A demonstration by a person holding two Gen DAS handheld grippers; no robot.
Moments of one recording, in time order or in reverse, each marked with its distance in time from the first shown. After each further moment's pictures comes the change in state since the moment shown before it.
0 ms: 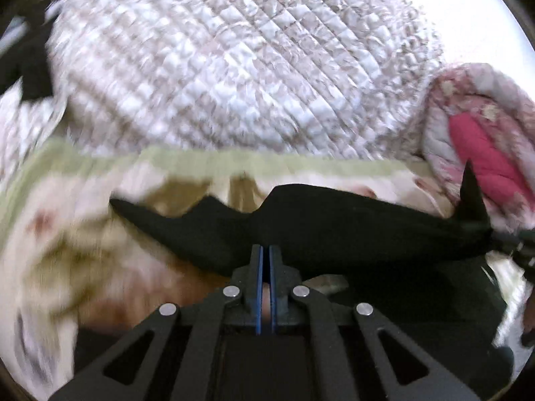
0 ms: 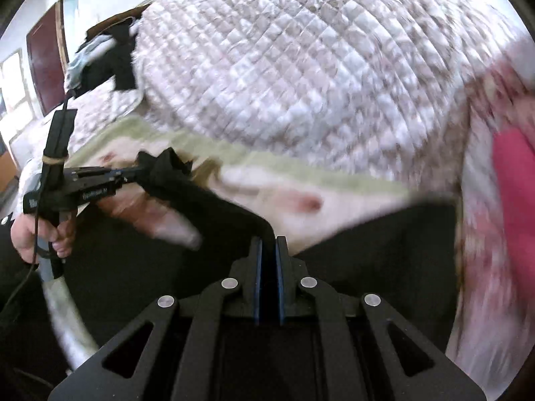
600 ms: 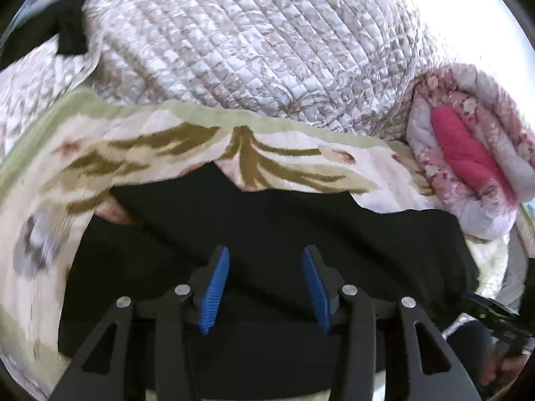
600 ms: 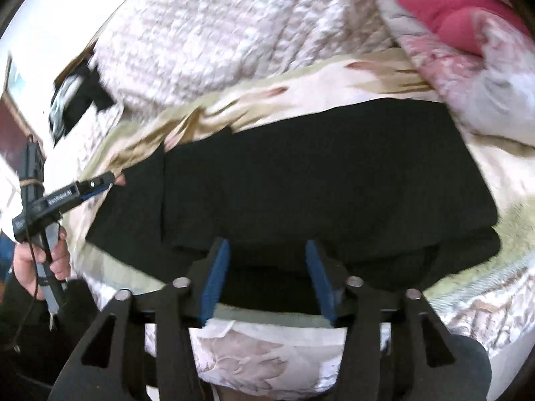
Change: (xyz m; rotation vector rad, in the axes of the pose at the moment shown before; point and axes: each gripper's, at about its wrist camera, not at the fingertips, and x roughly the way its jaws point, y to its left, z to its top) left arm -0.047 -0.010 -0.048 -0.068 0.053 0.000; right arm -0.042 -0.009 -0.117 0.457 0.032 0.012
